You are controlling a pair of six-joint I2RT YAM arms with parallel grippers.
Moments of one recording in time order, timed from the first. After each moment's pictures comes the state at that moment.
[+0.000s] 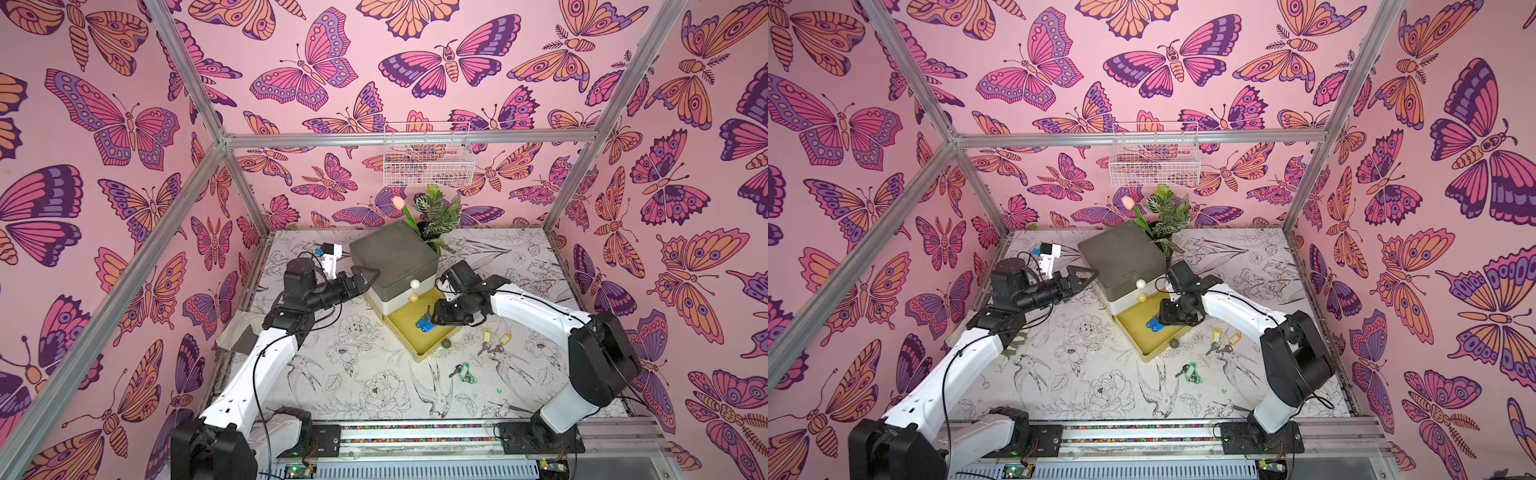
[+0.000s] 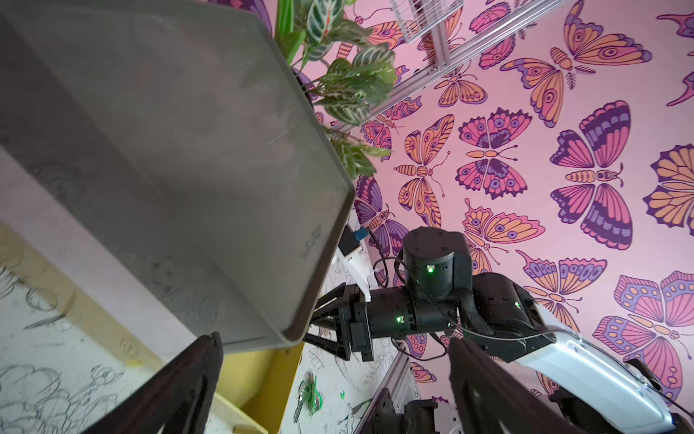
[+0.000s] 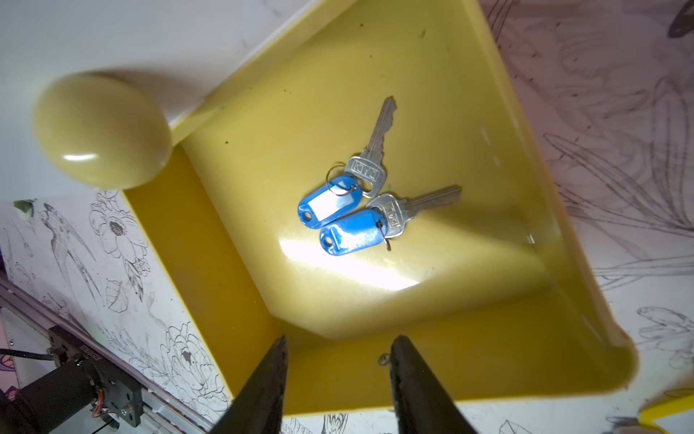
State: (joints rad) left arm -0.20 1.09 0.82 -0.09 0.71 -0.75; right arm 0.64 1.66 1.15 -0.69 -0.25 0.47
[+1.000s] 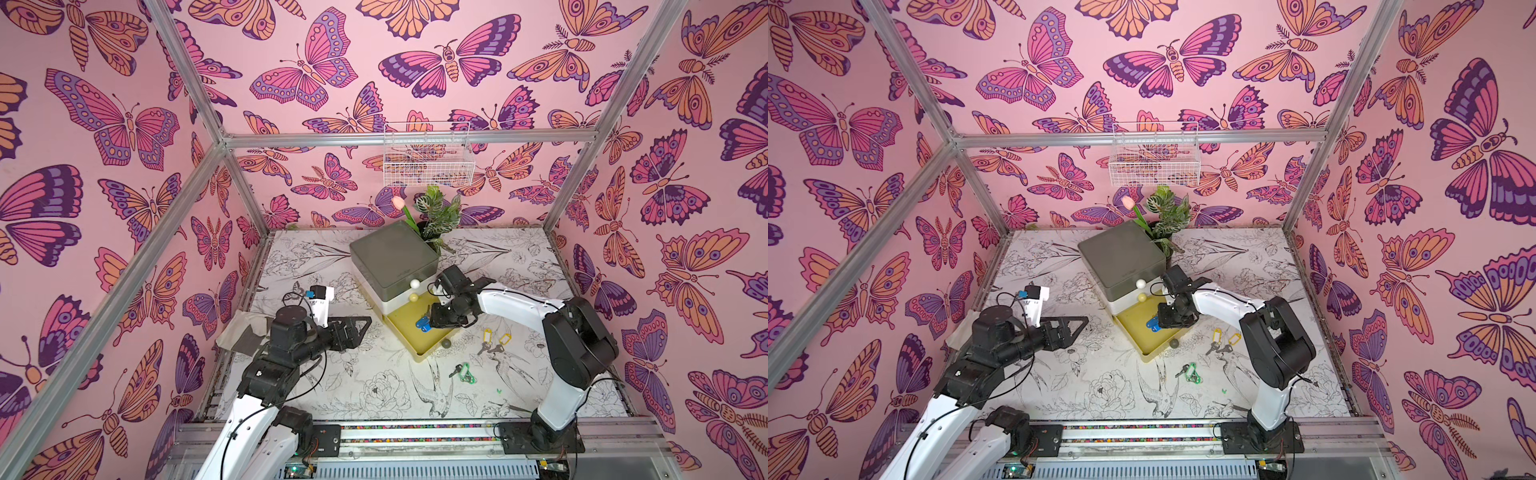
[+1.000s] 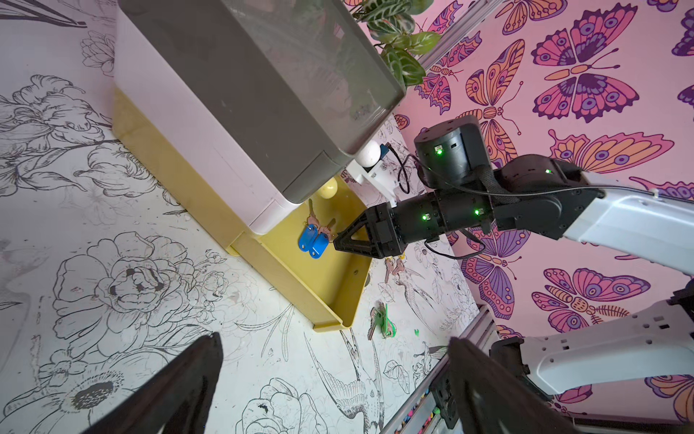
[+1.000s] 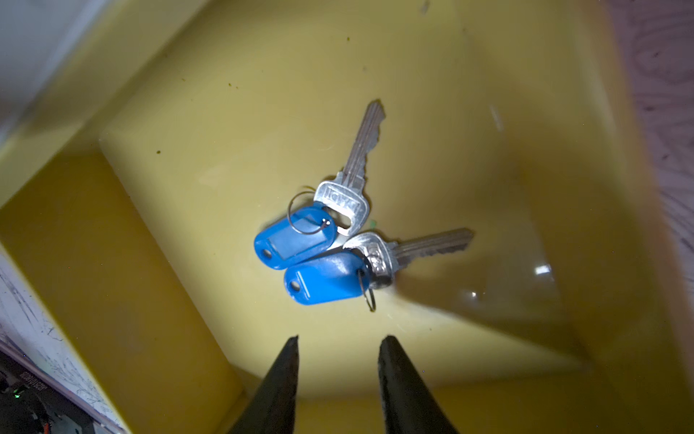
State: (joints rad) left arm -0.28 0.64 0.64 -0.48 0.48 -0.52; right arm 0.64 1.79 1.16 -0.62 -0.23 0.44
